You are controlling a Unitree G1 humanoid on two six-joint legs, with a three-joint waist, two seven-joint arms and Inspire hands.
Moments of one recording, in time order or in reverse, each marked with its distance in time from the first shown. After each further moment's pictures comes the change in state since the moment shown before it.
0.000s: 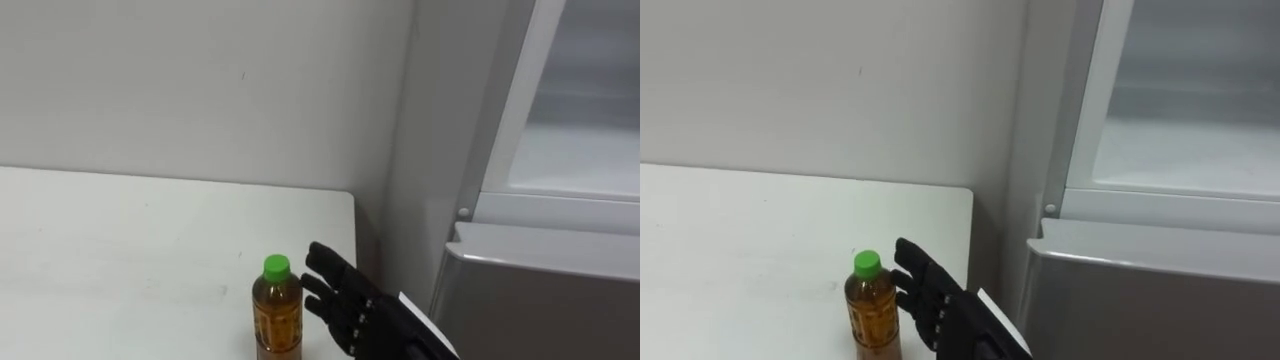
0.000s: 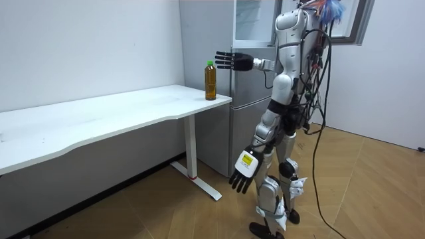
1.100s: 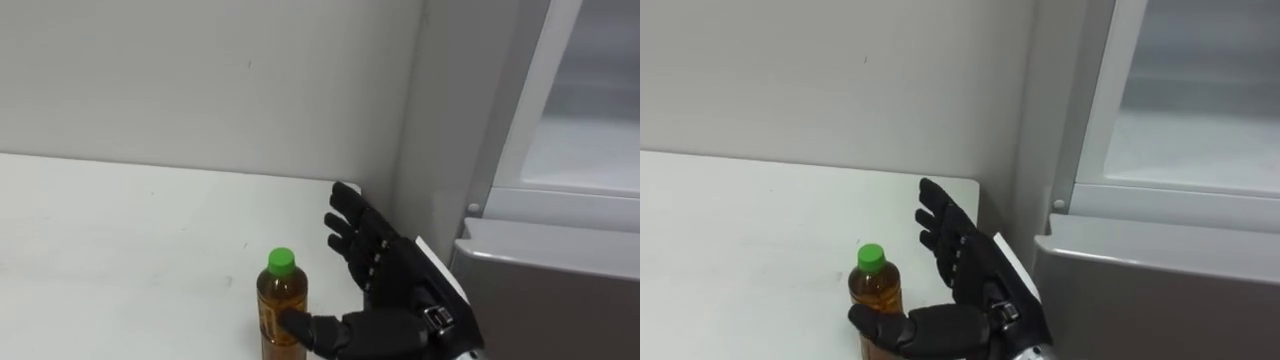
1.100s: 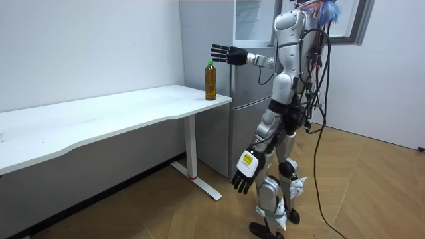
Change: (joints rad) left arm -0.018 0.005 -0.027 -0.003 0.152 0.016 -0.008; right arm -0.136 -0.004 0.002 -0.004 -0.089 -0.004 -0.249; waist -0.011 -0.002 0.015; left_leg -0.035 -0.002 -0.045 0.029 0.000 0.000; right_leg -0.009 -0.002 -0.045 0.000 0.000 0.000
